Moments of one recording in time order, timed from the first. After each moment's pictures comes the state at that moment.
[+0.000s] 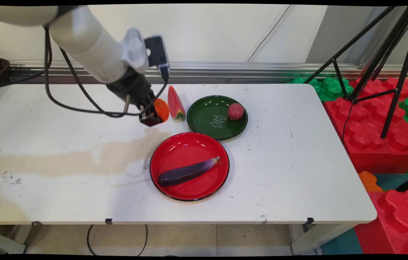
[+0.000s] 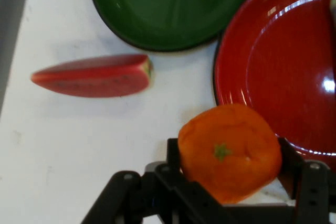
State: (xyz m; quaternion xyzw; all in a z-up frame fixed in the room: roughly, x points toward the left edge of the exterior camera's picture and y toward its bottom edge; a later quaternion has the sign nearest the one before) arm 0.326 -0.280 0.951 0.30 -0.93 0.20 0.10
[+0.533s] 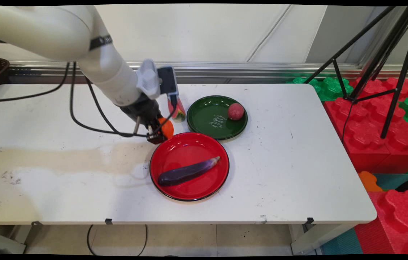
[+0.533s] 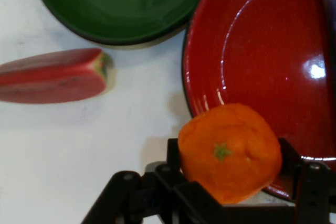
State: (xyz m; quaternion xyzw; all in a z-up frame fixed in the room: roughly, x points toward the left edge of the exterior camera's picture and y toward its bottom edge) arm 0.316 -0.293 0.891 0.28 -0.94 0.17 0.09
